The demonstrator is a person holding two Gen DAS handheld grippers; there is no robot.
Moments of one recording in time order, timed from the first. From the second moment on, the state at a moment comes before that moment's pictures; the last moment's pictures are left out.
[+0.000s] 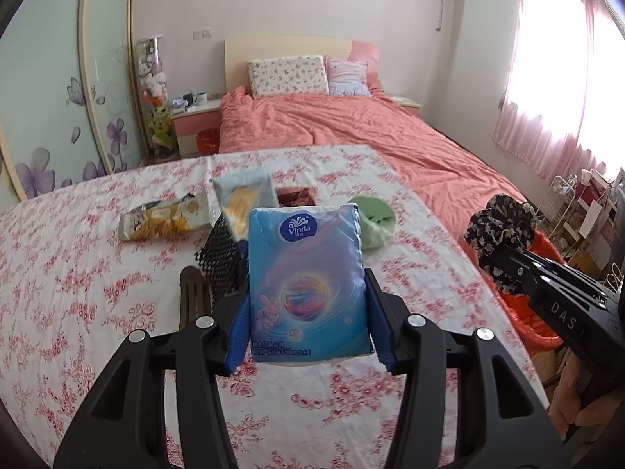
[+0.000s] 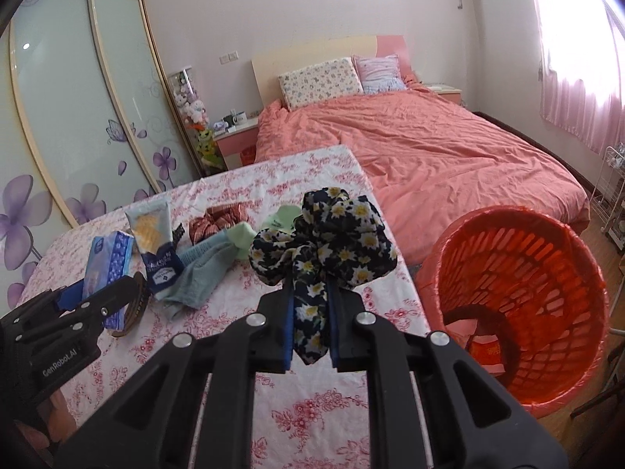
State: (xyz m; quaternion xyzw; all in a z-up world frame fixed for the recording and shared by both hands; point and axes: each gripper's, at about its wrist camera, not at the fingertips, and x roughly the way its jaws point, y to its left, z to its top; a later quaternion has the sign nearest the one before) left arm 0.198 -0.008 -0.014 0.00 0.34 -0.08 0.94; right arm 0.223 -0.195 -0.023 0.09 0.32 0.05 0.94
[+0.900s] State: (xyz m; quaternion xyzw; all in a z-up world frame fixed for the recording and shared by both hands) left arm 0.206 -0.134 0.008 0.02 0.30 -0.22 0.93; right arm 0.157 -0.327 0.013 0.15 0.24 -0.04 0.96
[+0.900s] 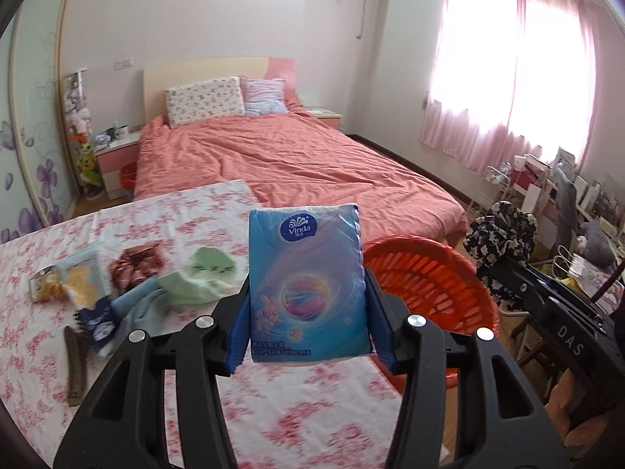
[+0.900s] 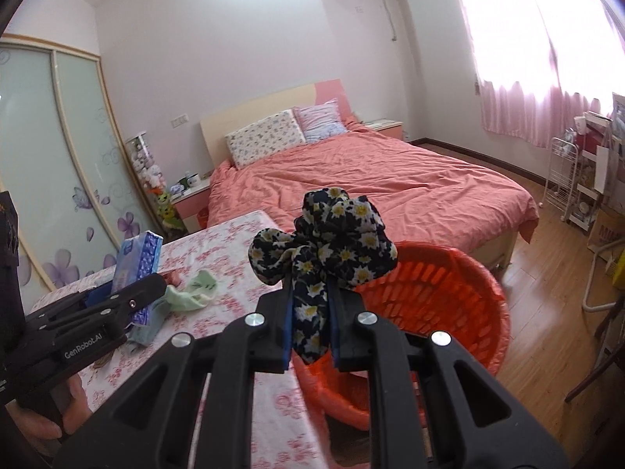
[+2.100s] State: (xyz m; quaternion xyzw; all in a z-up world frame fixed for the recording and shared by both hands) left arm 0.244 -0.186 -0.050 0.05 0.37 -0.22 0.90; right arm 0.204 -0.407 -0.062 0.19 0.29 -0.10 0.93
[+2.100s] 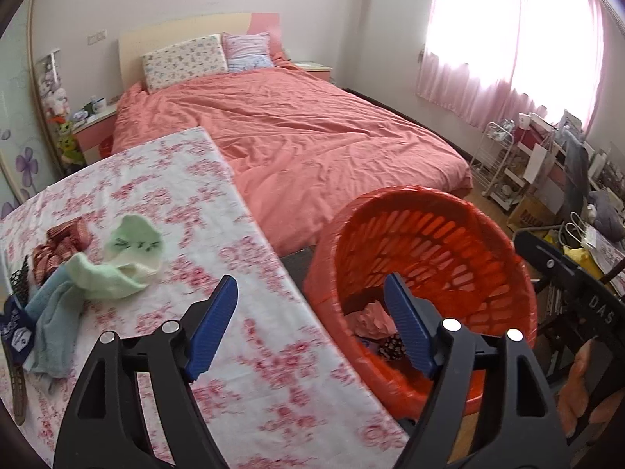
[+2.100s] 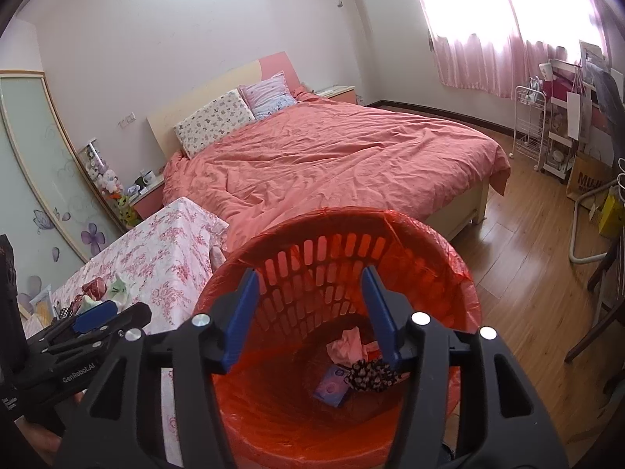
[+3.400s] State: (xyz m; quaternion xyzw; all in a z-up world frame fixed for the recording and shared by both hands) left arm 0.261 0.097 -0.085 -0.04 0.42 0.01 0.91; right arm 0.243 -0.140 -0.078 0.03 0.37 0.06 0.93
